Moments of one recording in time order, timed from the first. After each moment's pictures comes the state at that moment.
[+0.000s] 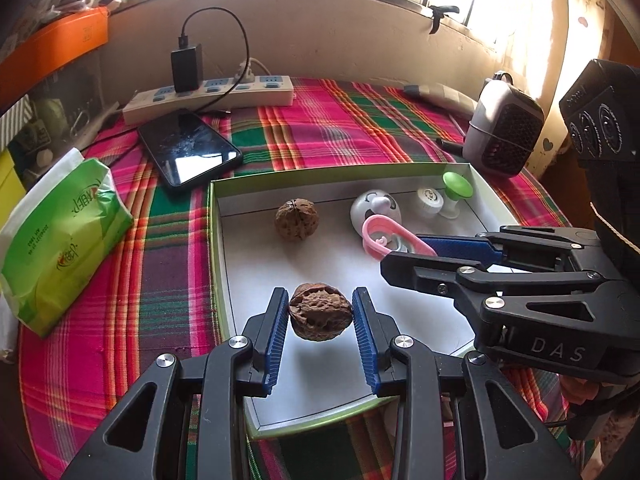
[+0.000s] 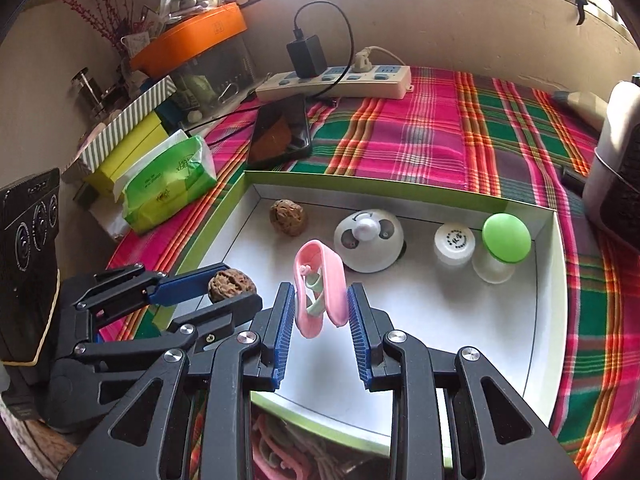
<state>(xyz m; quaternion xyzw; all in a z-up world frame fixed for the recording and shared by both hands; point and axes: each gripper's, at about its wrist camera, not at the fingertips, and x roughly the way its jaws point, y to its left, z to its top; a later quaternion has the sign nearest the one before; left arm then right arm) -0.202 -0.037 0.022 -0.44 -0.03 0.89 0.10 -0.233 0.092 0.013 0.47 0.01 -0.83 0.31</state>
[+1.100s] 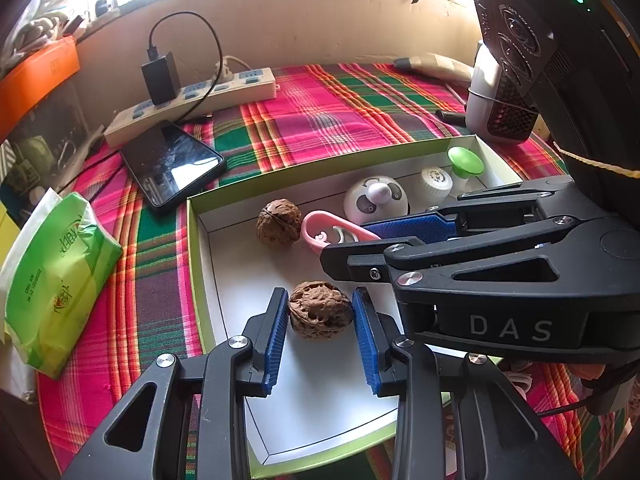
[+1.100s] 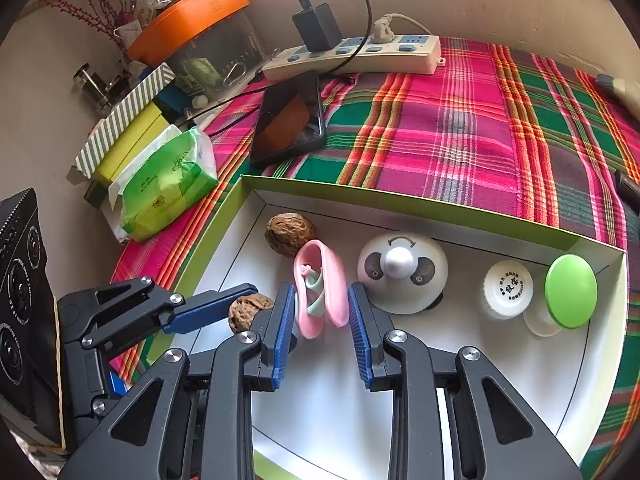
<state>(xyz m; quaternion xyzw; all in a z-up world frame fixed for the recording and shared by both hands) -0.217 -0.021 0.017 -0.45 0.04 0.88 0.11 -0.269 0.072 -0.002 0.51 0.00 -0.79 0.34</state>
